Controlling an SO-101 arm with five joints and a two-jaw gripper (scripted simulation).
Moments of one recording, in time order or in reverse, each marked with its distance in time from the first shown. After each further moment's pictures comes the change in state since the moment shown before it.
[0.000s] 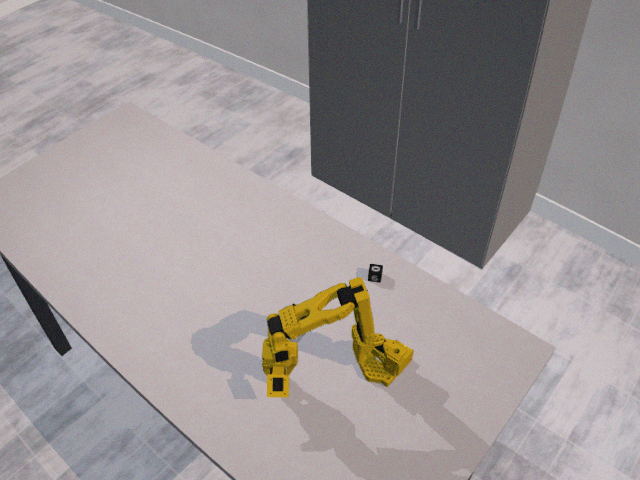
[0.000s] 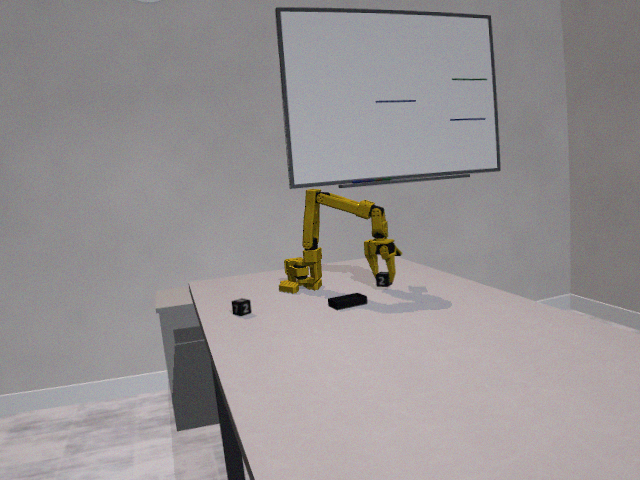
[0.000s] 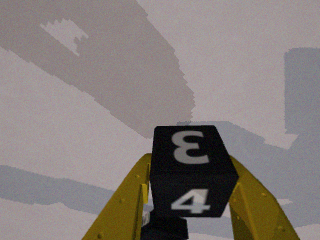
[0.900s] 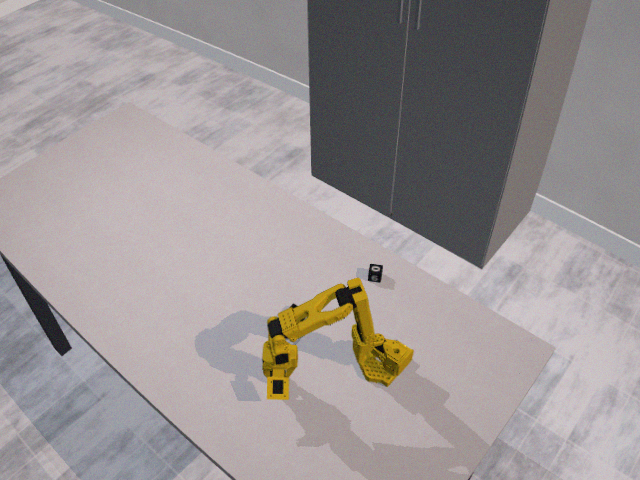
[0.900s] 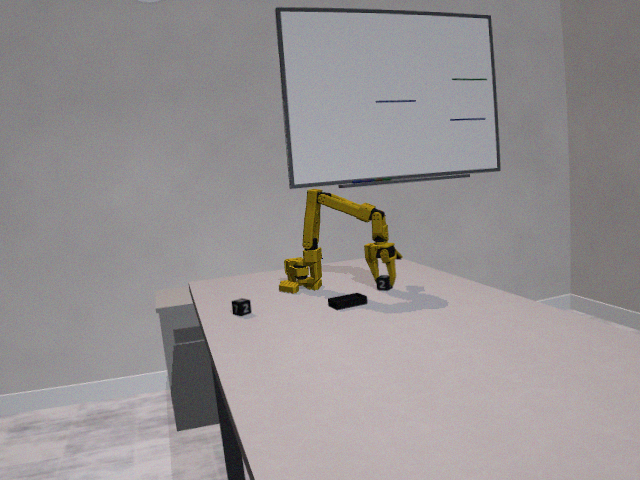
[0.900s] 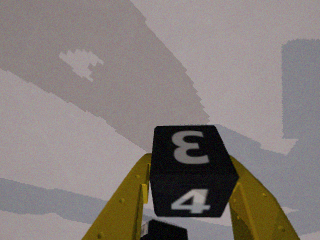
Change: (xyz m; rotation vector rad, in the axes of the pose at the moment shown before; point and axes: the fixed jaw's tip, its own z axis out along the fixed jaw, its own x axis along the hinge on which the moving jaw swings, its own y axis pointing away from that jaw) arm 0.000 -0.001 0.009 0.003 -0.001 0.000
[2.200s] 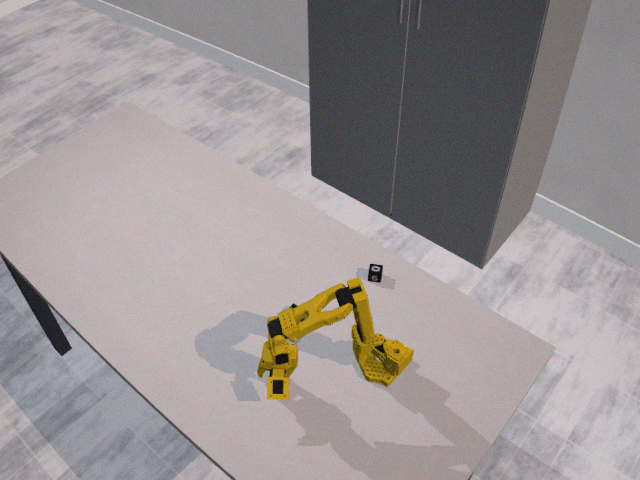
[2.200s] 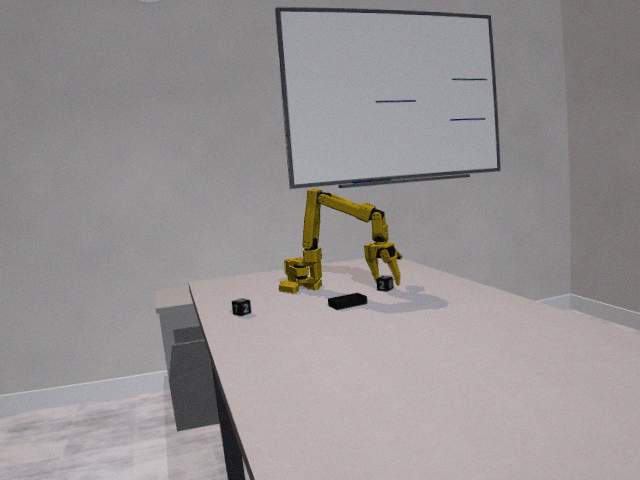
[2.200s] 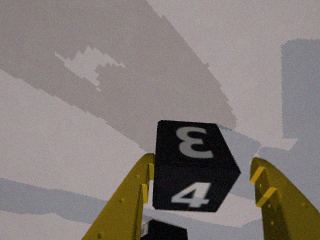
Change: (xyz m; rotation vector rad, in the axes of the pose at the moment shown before) arm 0.000 0.000 0.000 0.001 0.000 0.000
